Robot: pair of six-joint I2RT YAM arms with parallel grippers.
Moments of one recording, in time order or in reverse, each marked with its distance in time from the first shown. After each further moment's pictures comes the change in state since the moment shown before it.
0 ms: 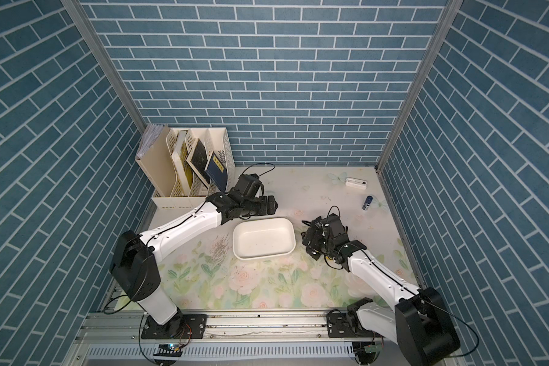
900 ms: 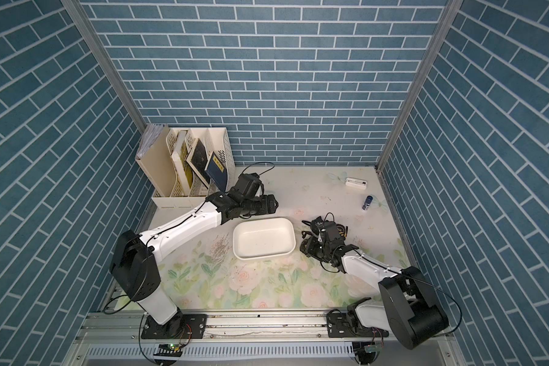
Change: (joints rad) left arm 0.000 0.000 -0.003 0.015 0.024 -0.023; right arm 0.002 0.147 -0.148 0.247 -0.163 0.058
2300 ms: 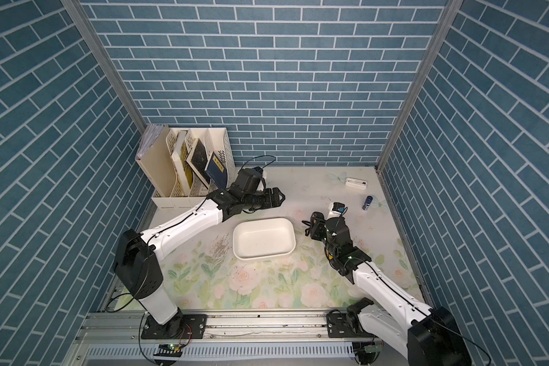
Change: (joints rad) left arm 0.000 0.023 0.064 0.075 0.076 -0.031; right arm 0.060 -0.261 0.025 0.122 0.385 -0.175
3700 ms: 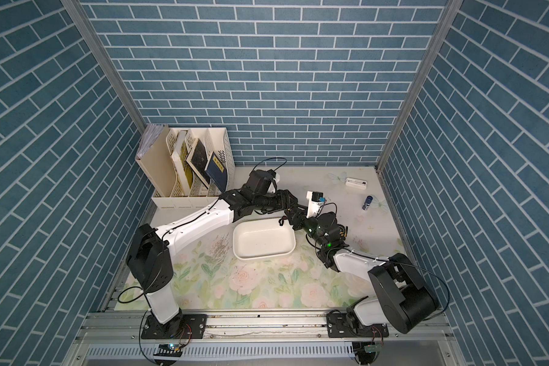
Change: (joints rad) left arm -0.060 0.084 0.055 0.089 0.139 -0.119; right arm 0.037 0.383 0.003 0.851 -0.351 -0.049
